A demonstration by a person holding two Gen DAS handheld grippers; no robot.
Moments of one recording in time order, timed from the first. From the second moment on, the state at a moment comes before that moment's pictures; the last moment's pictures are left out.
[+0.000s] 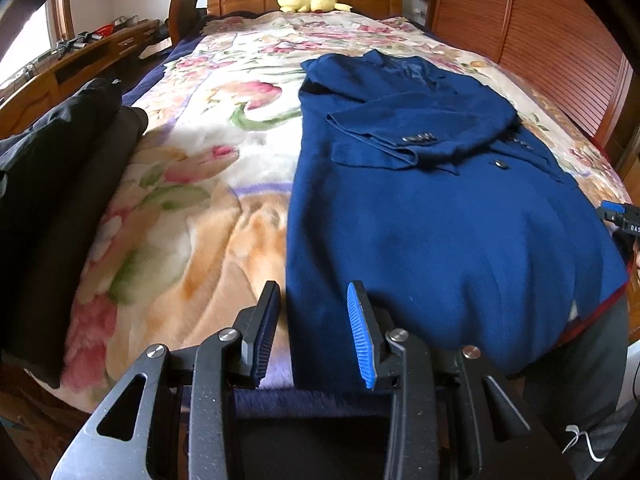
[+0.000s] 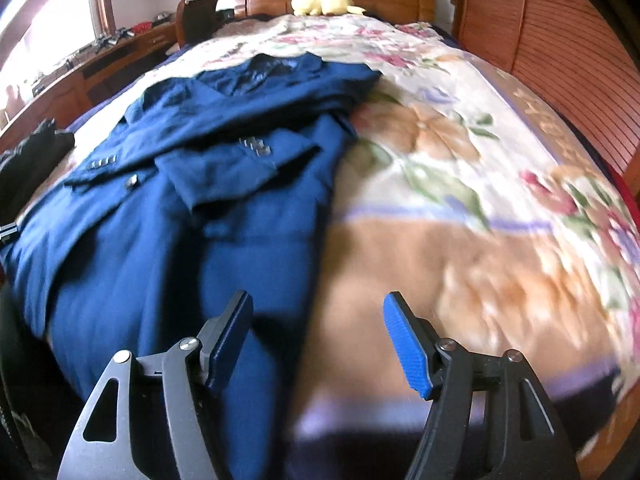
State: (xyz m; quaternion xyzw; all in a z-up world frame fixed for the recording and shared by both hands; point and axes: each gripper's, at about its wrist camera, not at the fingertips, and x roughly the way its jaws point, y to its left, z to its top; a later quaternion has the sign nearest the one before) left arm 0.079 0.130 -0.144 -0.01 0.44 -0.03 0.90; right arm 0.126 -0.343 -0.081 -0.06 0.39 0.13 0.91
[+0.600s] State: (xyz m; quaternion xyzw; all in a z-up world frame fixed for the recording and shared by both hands) left arm 0.067 0.120 -0.119 -0.02 0.39 -0.05 0.92; right arm 0.105 -0.334 -0.080 -0.04 0.39 0.21 0.90
